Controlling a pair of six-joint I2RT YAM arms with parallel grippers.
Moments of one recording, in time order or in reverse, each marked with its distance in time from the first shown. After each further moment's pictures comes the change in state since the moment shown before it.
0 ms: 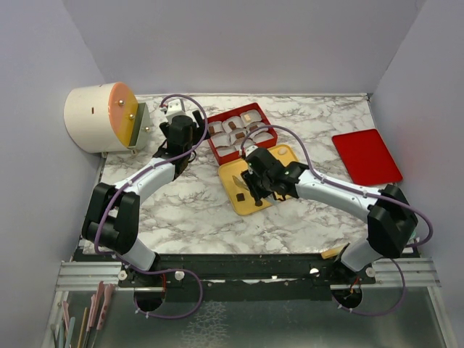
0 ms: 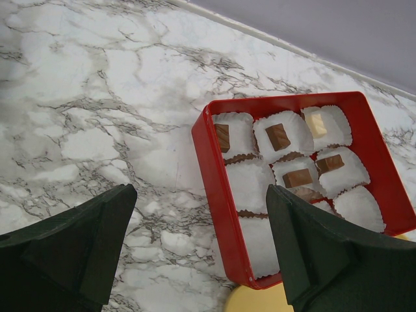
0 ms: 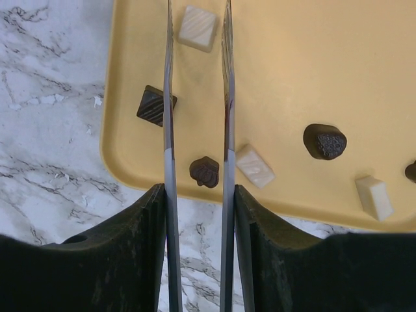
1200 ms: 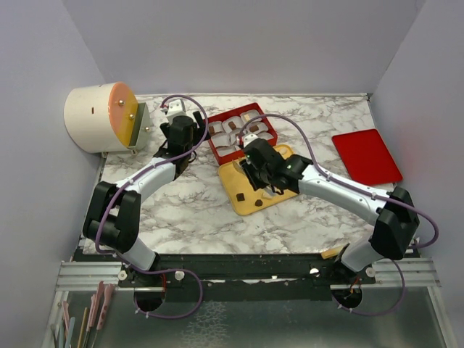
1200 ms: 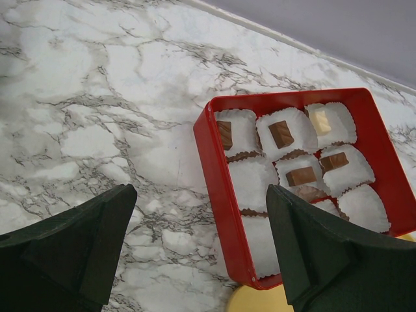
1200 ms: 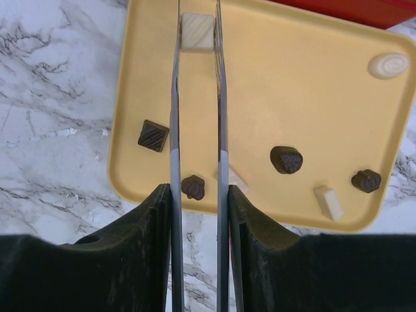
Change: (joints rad) left arm 0.000 0.012 0.000 0.000 0.000 0.000; right arm 0.024 -0.012 0.127 -0.069 0.099 -0.022
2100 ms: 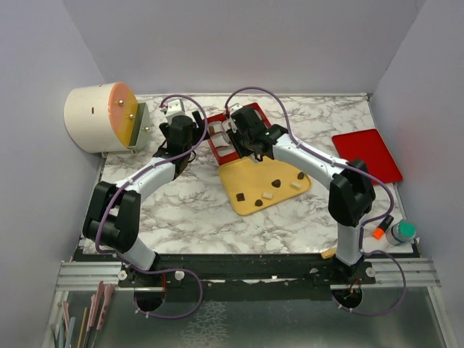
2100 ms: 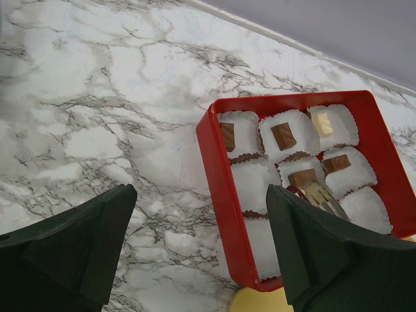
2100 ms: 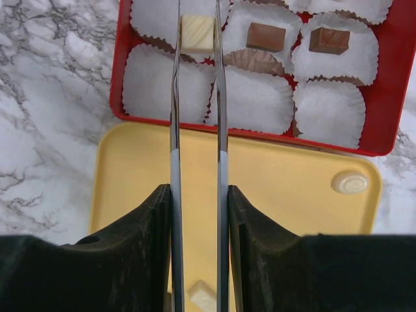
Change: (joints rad) left arm 0.008 0.000 0.000 0.000 0.000 0.000; right arm -0.136 0.376 0.414 0.055 -0.050 -0.126
